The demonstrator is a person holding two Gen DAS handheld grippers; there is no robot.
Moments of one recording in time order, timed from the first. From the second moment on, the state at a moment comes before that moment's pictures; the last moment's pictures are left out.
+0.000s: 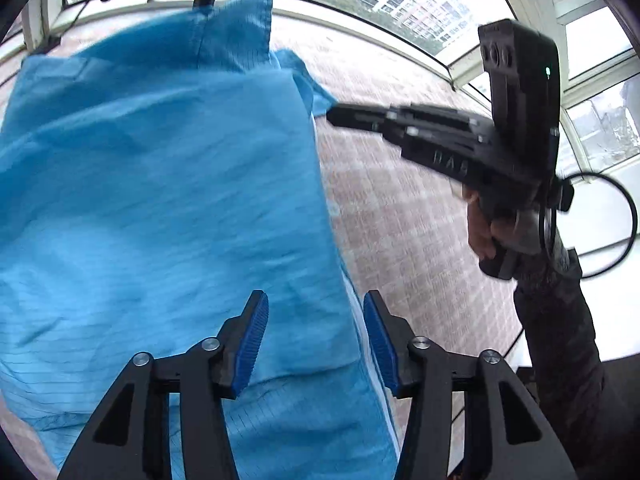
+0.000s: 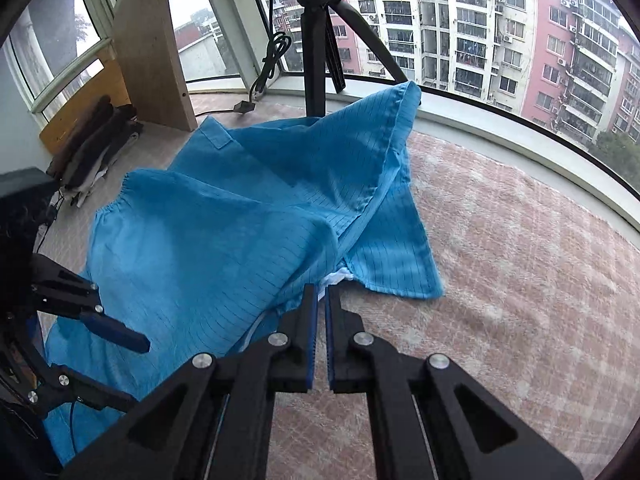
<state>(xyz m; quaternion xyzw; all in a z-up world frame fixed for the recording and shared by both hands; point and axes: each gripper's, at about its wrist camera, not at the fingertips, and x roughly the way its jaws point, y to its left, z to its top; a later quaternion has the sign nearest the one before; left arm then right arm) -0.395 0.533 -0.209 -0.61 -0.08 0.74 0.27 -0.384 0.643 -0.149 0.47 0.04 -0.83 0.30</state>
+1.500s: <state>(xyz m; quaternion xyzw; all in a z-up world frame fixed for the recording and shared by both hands) -0.384 0.458 -0.172 -0.55 -0.12 0.78 0.27 -0.361 0.674 -0.137 0.48 -0.17 -0.80 0.32</state>
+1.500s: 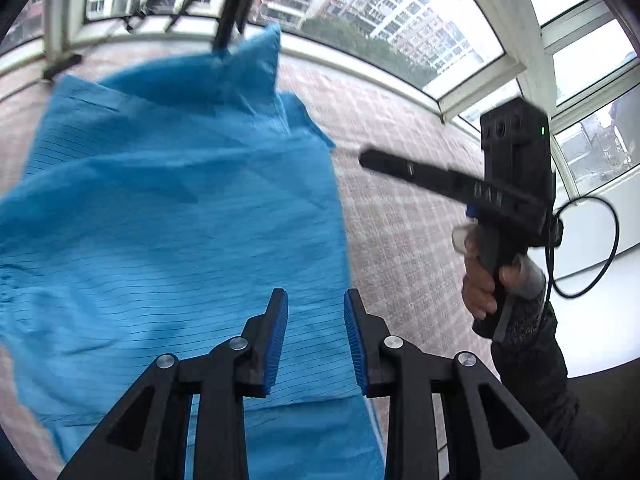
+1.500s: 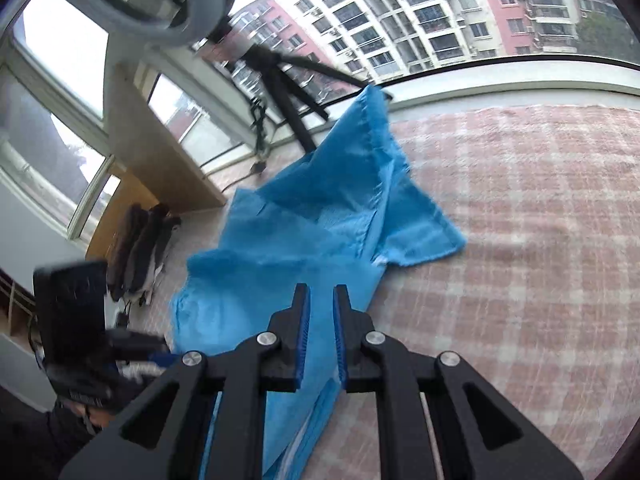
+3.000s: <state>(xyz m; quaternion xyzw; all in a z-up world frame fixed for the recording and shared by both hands) 0.021 0.287 -0.232 -0.66 -0.09 0.70 0.23 0.156 0.598 -0.193 0.55 -0.19 -0.81 0.09</state>
